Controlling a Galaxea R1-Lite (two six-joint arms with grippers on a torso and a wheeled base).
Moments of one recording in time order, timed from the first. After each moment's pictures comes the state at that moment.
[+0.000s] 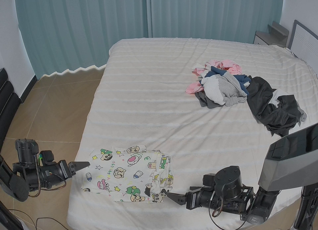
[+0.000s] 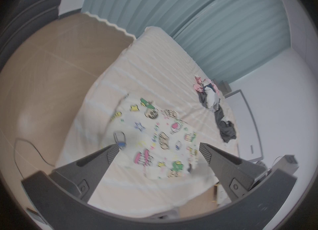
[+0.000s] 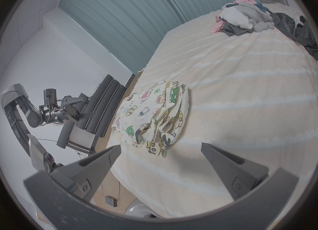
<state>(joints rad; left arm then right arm) 0.07 1.72 -0.16 -0.92 -0.51 -0.51 0.81 2.21 -0.35 -1.34 0.01 0.58</state>
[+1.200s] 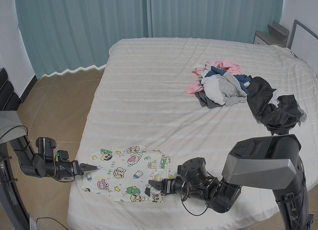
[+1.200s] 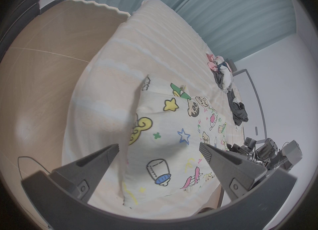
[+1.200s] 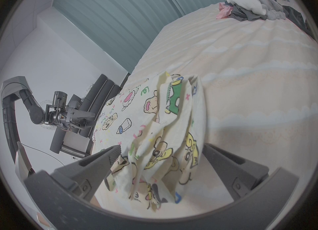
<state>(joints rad) 0.19 2.19 -0.55 -0.70 -0.67 -0.19 0.77 2.48 -0.82 -1.12 0.02 0.58</state>
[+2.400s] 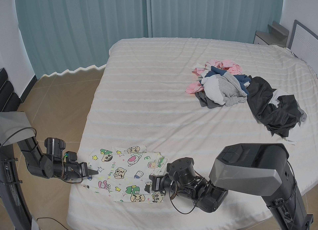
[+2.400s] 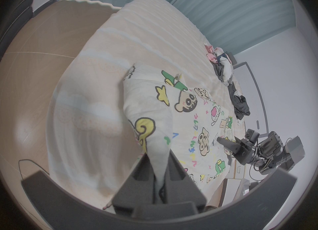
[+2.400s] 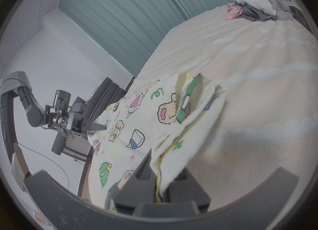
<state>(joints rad) 0.10 2.23 -0.58 -0.70 -0.62 -0.20 0.80 2.57 -0.99 -1.12 0.00 0.58</state>
